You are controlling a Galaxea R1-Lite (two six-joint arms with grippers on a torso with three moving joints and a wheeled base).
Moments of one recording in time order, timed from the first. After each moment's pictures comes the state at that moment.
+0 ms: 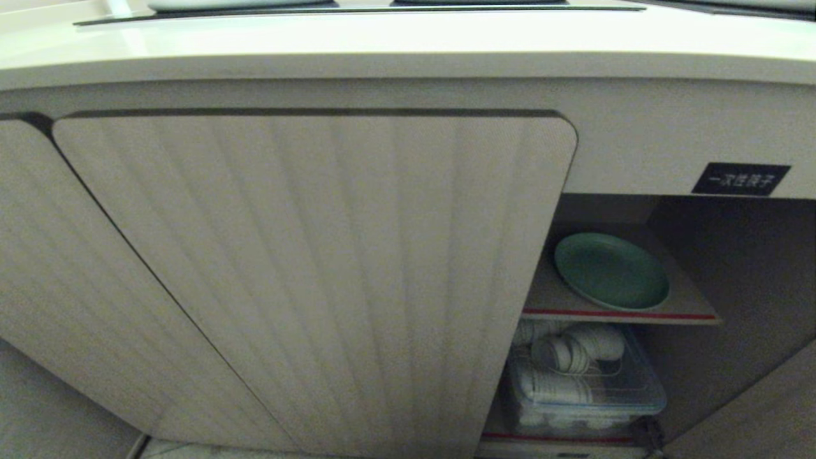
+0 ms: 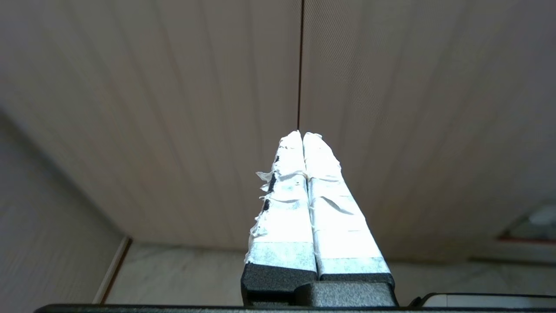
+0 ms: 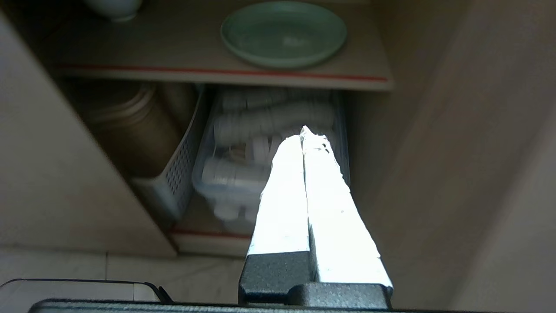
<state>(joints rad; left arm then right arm) 0.00 0.00 0.00 0.00 0.01 0.00 0.00 0.00 0.00 0.00 -0.01 -0.01</state>
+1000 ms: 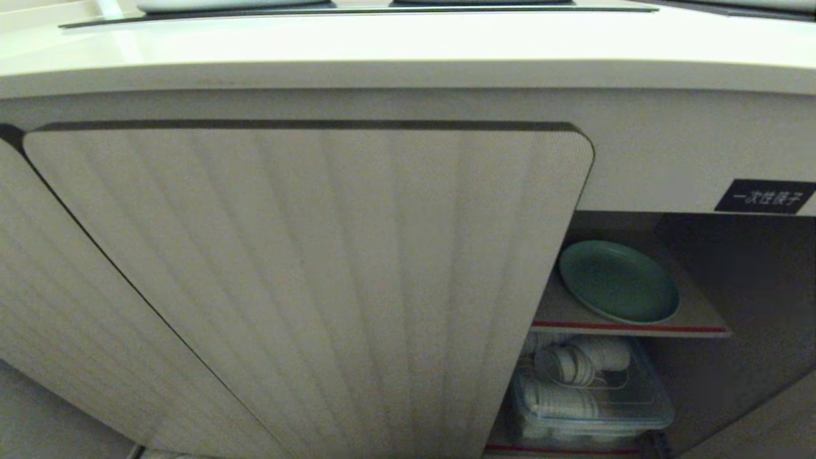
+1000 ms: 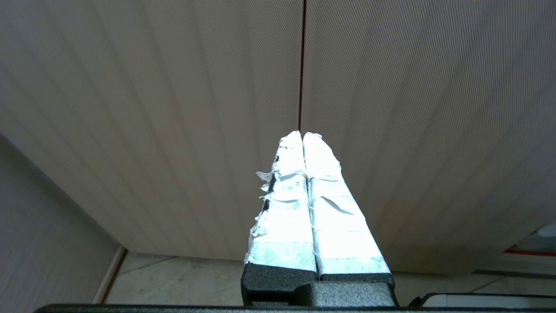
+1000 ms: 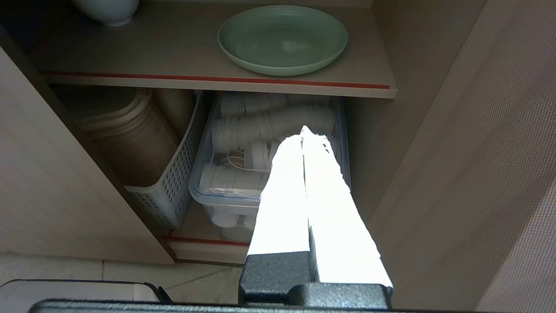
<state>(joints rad) 0.00 0.00 0.00 0.00 0.01 0.00 0.00 0.00 0.00 0.00 -0.01 -0.01</state>
